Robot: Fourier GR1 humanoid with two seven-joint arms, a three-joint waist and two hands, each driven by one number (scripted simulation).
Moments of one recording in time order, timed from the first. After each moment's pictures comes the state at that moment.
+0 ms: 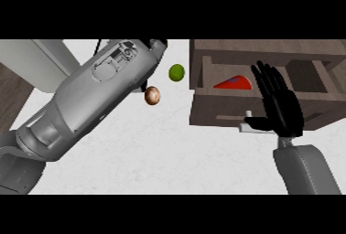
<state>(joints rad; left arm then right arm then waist) -1.32 0.23 -0.62 -0.77 0.58 0.81 0.14 -0.31 -0.17 0.01 -1.35 1.09 -0.29 -0.11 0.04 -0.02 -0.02</state>
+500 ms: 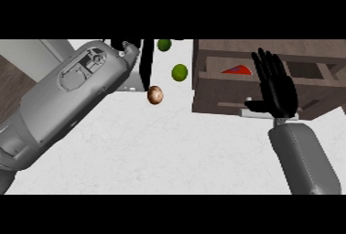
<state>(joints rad) -1.22 0.36 -0.63 -0.96 0.56 0.79 0.22 -0.50 -0.18 -0.06 -1.05 1.19 -0.46 -0.12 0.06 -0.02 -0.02</state>
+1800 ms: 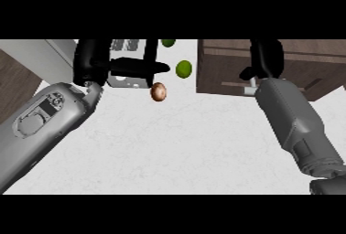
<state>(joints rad) -0.90 0.53 -0.61 -1.32 0.50 0.76 0.26 -1.02 -0.21 -0.23 -0.33 1.25 -0.75 -0.08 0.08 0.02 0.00</state>
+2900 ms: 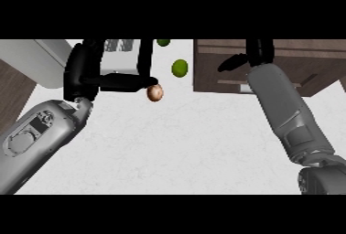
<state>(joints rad) -0.76 0.56 -0.58 -1.41 0.46 0.76 0.24 -1.14 -0.16 -0.50 -0.29 0.91 -0.57 -0.42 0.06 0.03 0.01</state>
